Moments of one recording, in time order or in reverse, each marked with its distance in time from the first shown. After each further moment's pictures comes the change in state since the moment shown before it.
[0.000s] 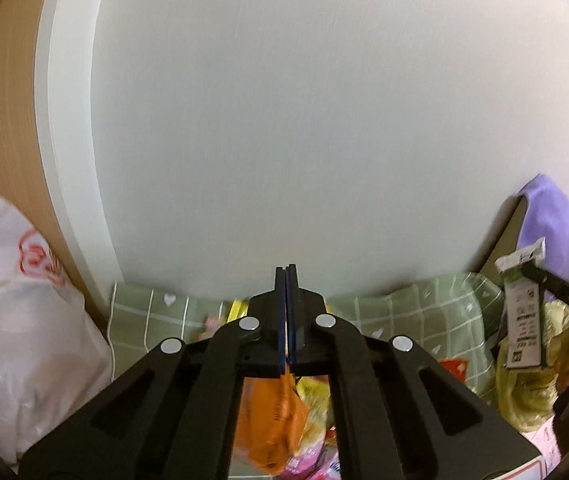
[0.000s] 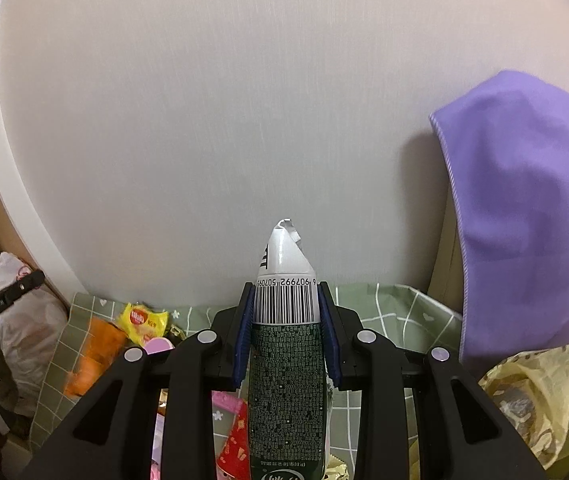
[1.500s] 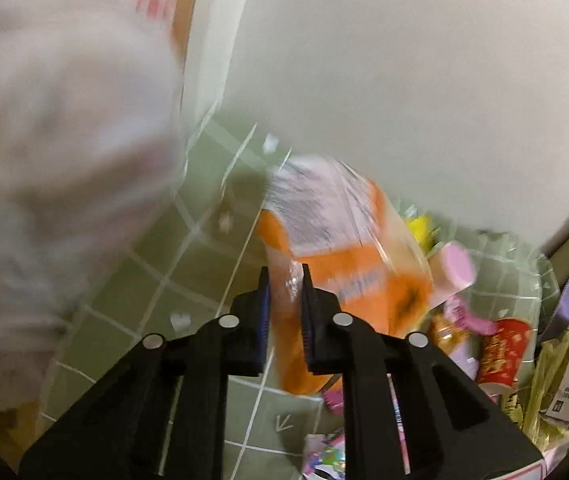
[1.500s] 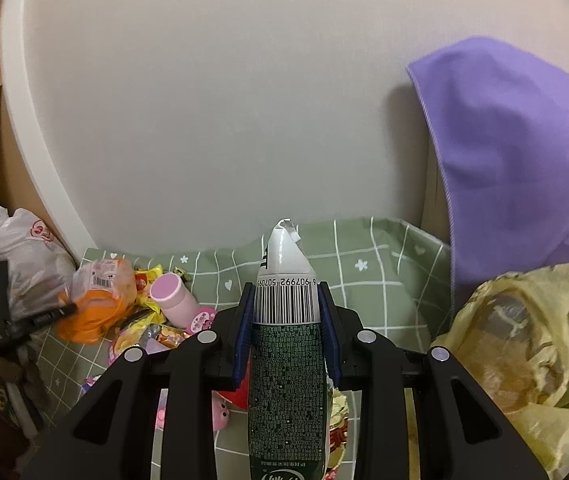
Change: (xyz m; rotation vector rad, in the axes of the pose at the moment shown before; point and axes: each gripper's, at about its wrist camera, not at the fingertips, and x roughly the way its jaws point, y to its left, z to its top) left arm 0.008 0.056 -0.117 -0.282 0.189 0.231; right arm -0.037 -0.001 -0.064 -0.032 0.027 0.020
